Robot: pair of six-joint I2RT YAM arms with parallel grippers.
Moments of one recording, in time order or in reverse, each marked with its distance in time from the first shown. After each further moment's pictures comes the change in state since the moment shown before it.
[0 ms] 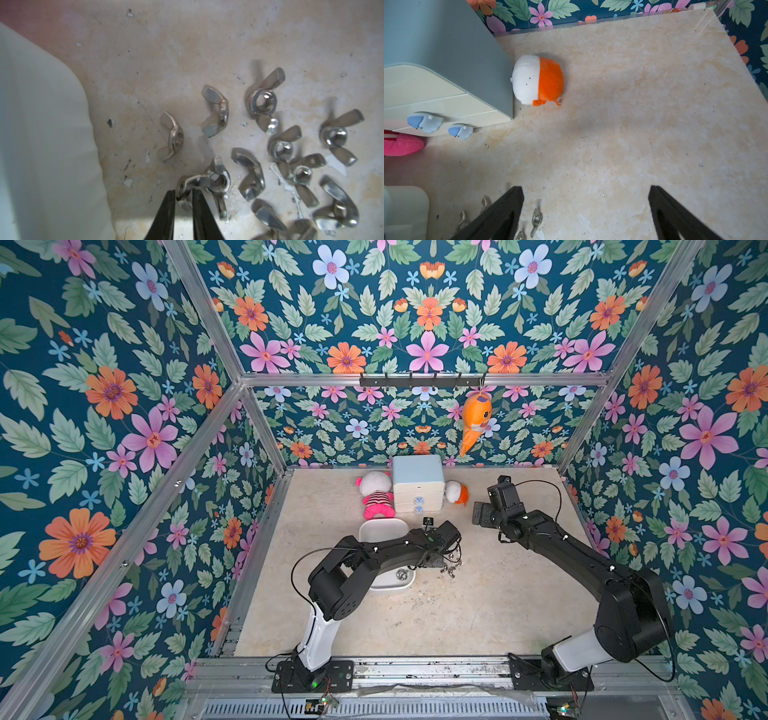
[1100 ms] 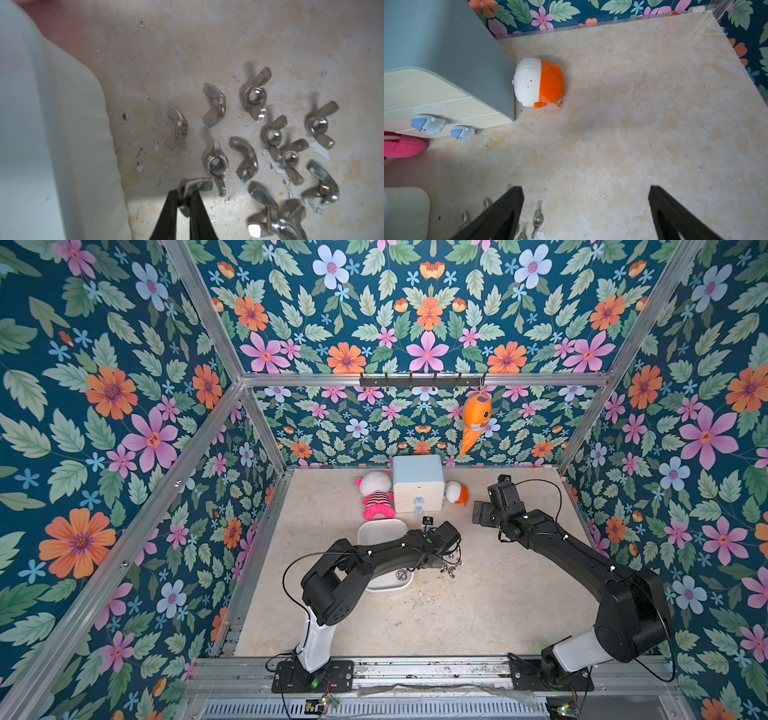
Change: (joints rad) left arm -0.019 -0.048 -0.024 -0.002 -0.021 0.006; right arm 0.000 0.000 0.007 -0.002 0.002 -0.002
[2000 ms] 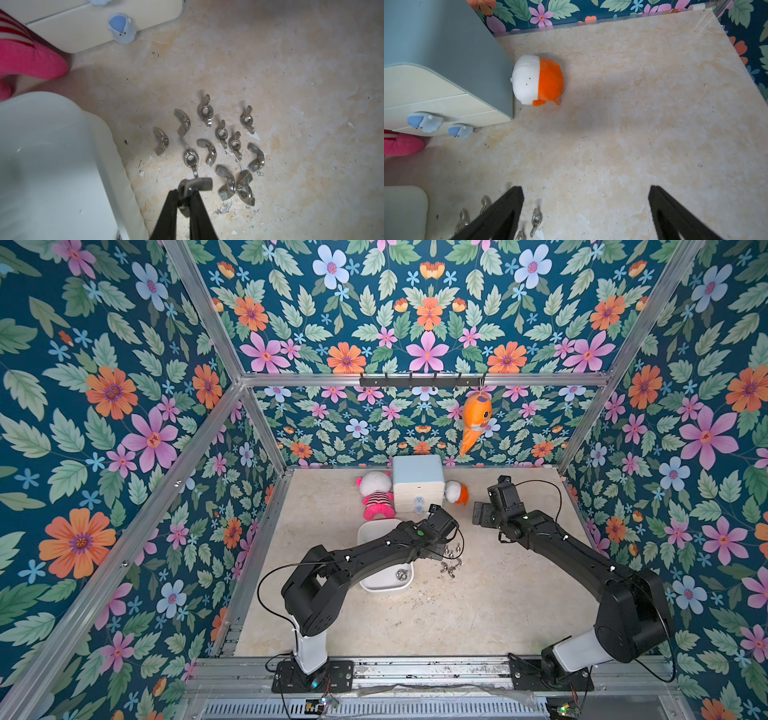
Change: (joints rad) left arm 0.006 -0.137 0.010 0.002 0.063 0.195; right arm 0.000 -0.002 -0.010 0.000 0.000 0.000
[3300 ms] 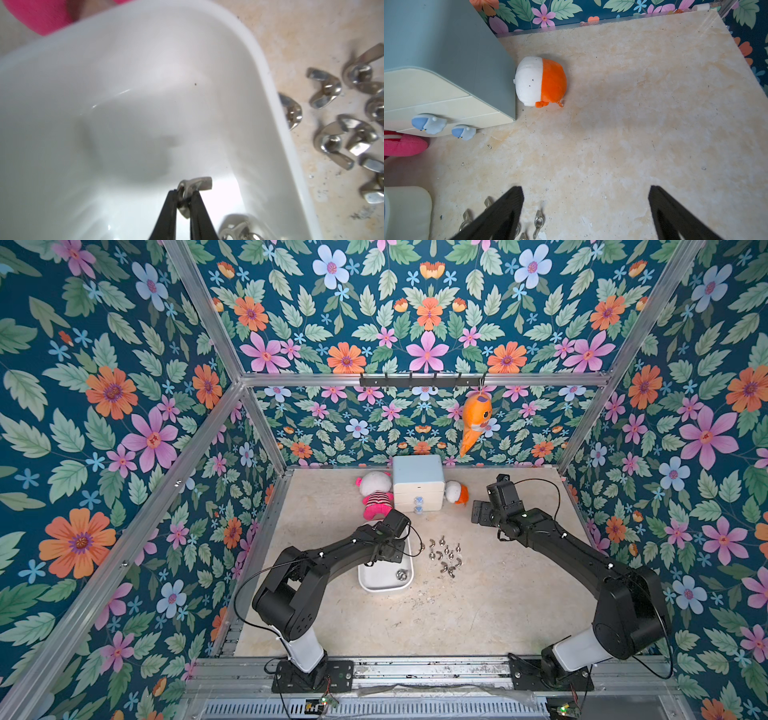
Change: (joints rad) left arm 0.283 -0.161 -0.308 0.100 0.101 0.200; right arm -0.001 0.017 0.025 -0.004 -0.010 -0.001
